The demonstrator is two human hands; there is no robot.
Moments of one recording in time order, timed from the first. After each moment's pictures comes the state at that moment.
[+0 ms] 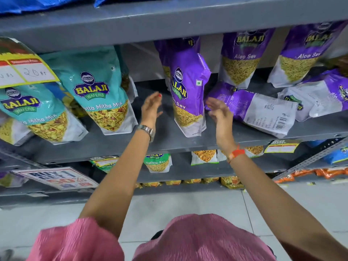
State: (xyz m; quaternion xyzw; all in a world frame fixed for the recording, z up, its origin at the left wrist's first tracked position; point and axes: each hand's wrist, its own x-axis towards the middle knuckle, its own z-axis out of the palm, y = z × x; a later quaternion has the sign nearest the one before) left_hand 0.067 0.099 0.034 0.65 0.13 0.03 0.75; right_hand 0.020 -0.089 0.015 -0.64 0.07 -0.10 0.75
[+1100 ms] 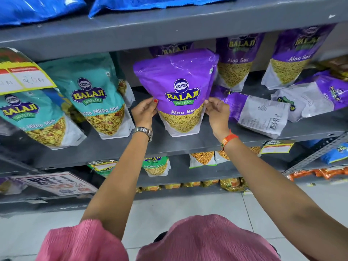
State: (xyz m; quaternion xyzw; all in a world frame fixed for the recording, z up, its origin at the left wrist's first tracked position) left_hand 0.075 0.104 0.025 0.60 0.09 0.10 0.79; right_hand 0.059 -0.100 0.004 -0.70 0.09 -0.17 0.69
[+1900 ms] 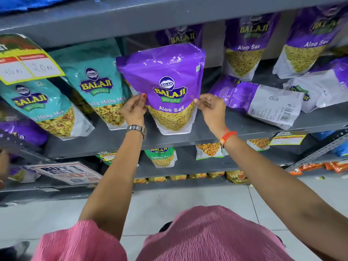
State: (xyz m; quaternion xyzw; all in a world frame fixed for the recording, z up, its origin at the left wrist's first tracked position) left_hand 0.059 0.143 0.023 0.57 0.16 0.19 0.79; right_hand 0.040 -0.068 0.008 -0.75 0.00 -0.15 0.65
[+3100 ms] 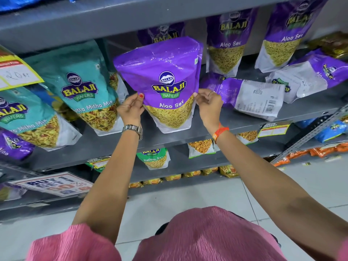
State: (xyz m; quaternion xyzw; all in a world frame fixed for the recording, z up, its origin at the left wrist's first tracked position) left_hand 0.063 0.123 0.026 0.59 0.13 0.13 0.79; right_hand 0.041 -0.078 0.008 -0.71 0.11 -0.23 0.65
